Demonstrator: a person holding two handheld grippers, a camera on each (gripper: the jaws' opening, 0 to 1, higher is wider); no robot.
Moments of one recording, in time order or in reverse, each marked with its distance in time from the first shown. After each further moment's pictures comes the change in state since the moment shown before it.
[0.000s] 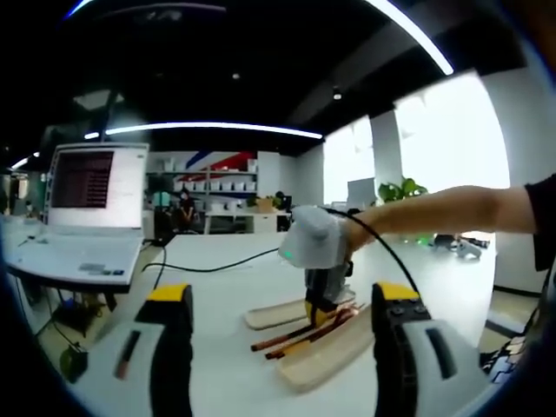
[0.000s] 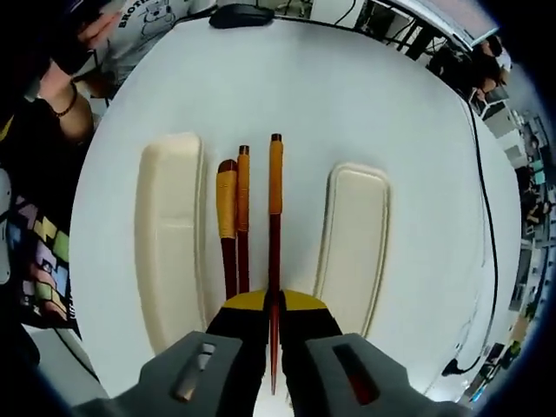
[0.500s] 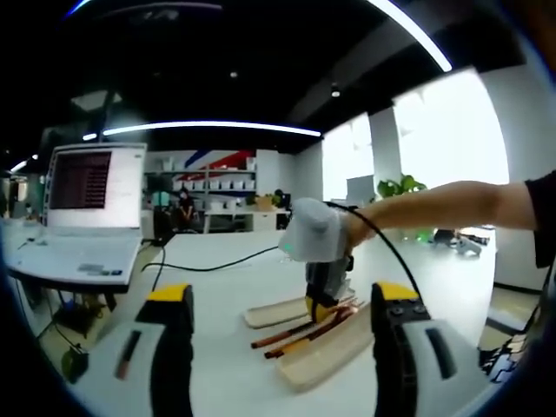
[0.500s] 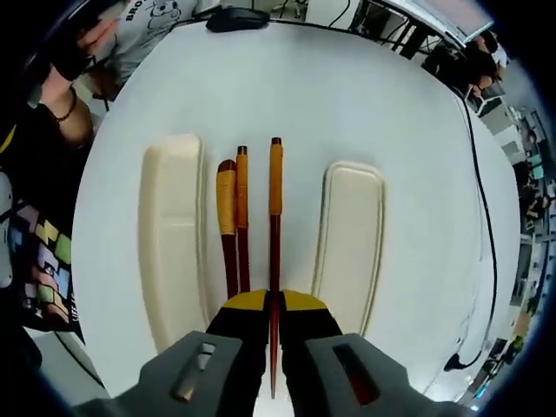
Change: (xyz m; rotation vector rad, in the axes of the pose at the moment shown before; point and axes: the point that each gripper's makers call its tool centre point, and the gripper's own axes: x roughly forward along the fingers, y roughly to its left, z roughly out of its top) left arm -0.001 -0.002 0.000 0.009 0.005 -0.002; right arm -0.008 -0.001 0.000 0.011 -0.007 -0.015
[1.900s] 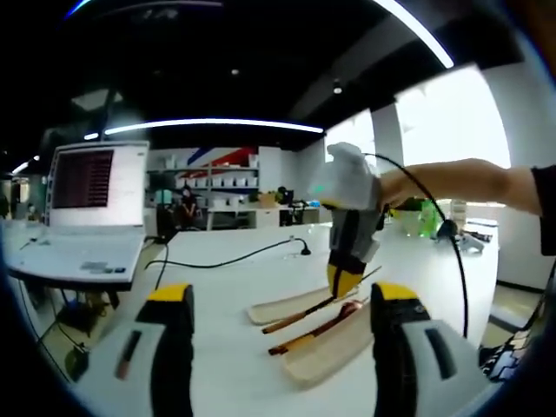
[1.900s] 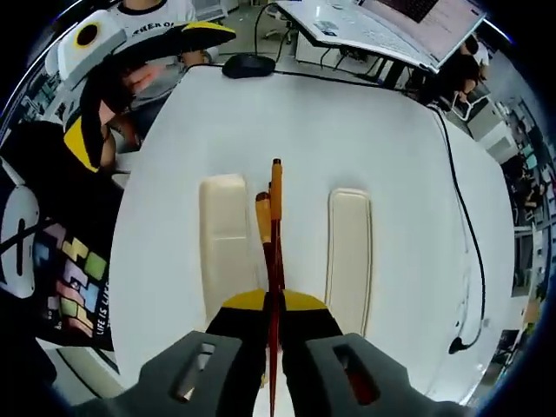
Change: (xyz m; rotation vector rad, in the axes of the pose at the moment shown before) left arm 0.001 0.004 -0.005 0.006 0.021 0.016; right arm -0.055 0.038 0.005 0.049 -0.133 0.006
